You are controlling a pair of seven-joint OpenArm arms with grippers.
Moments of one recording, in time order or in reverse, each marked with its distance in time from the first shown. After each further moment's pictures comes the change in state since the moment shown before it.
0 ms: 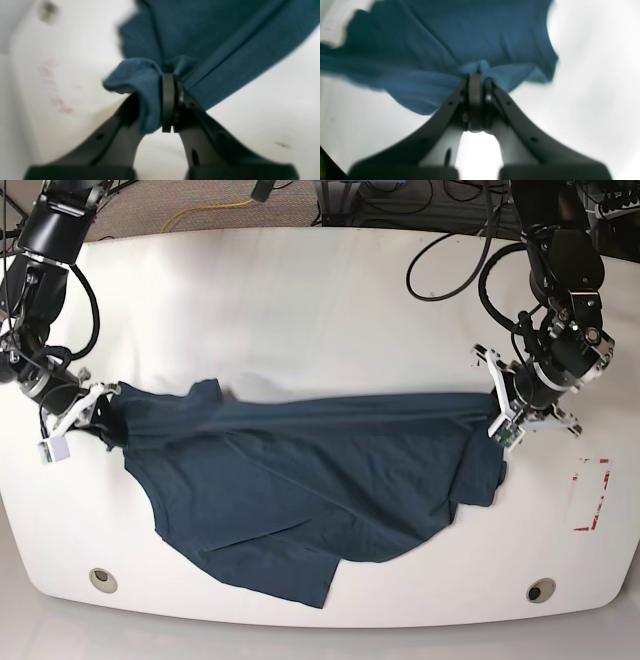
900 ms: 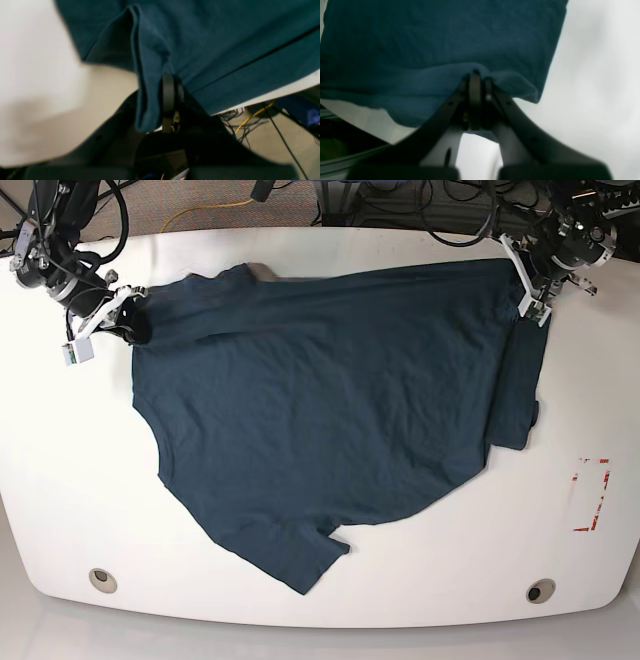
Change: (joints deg) left arm 27.5 5.4 -17.2 -0.1 -0.7 0.0 -1.3; right arm -24.2 -8.9 8.0 10.4 0.5 0.1 0.4
